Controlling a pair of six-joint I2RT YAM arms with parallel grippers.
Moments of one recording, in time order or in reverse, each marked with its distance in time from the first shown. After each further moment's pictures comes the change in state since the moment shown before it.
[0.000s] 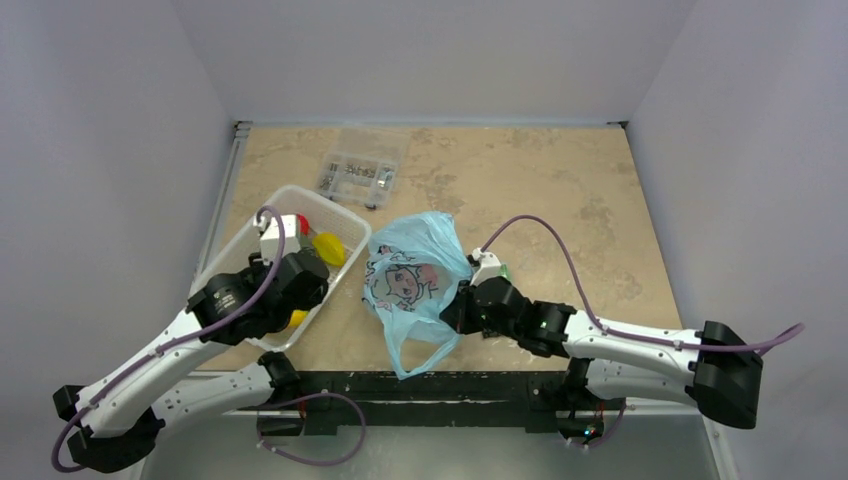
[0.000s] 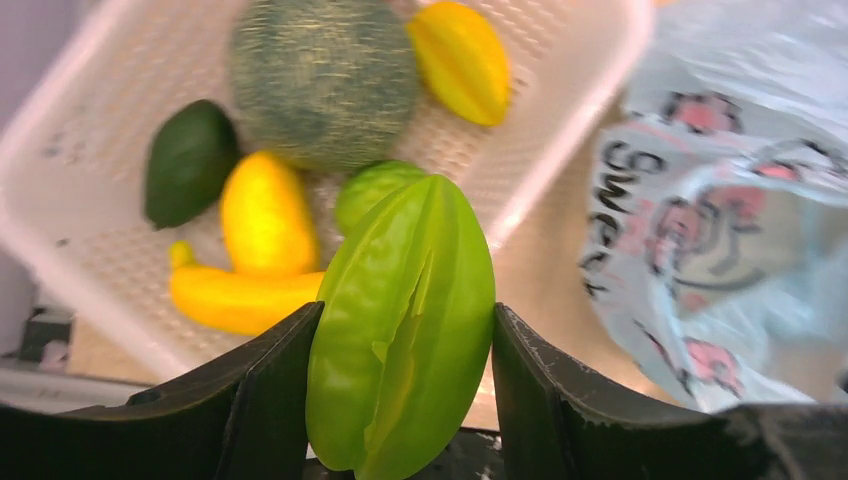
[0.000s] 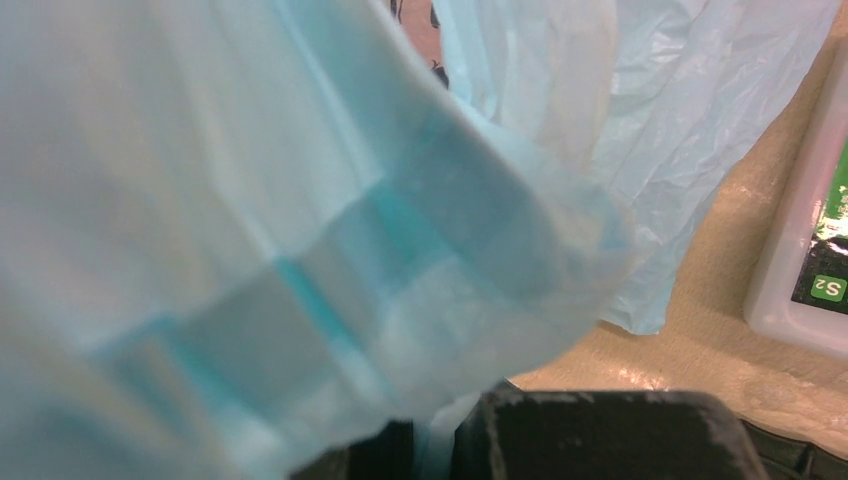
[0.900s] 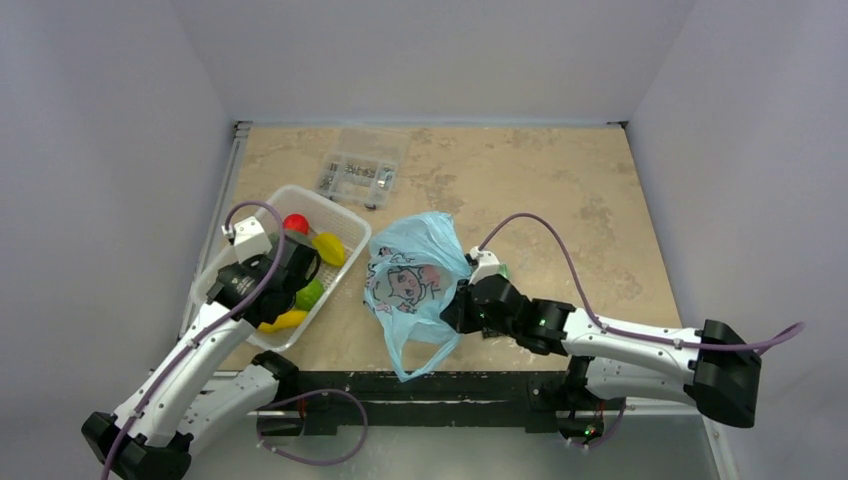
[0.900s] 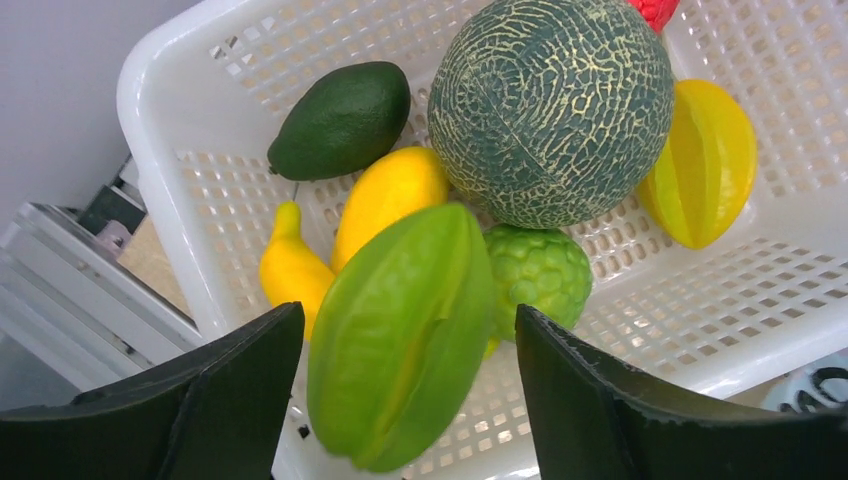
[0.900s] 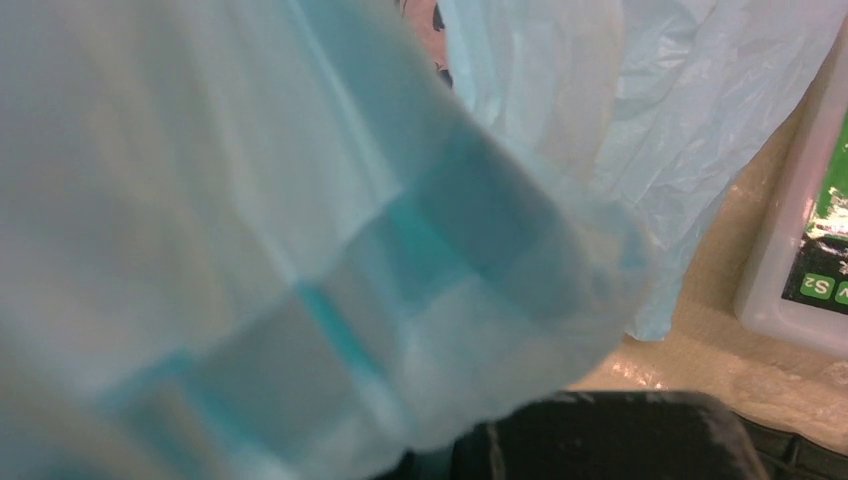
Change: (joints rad) left arm 0.409 0.035 -0.175 0.015 -0.130 -0.140; right arm 0.000 -0.008 0.019 -0.052 0.001 -0.012
